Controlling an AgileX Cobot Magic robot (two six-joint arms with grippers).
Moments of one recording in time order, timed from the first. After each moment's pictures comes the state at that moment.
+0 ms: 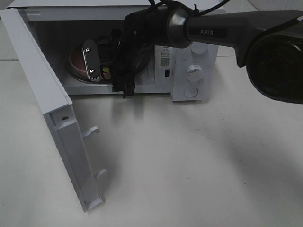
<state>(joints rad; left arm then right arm) -0.02 -0.01 -0.52 -0.09 1.08 0.03 0.63 2.45 -2.04 -0.04 0.50 -1.23</state>
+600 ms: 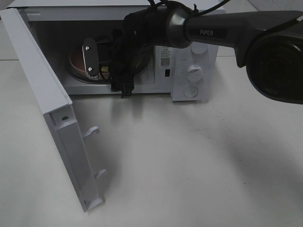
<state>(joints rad) -0.02 -0.01 -0.52 -0.09 1.08 0.03 0.64 2.45 -2.04 -0.04 0.50 -1.18</state>
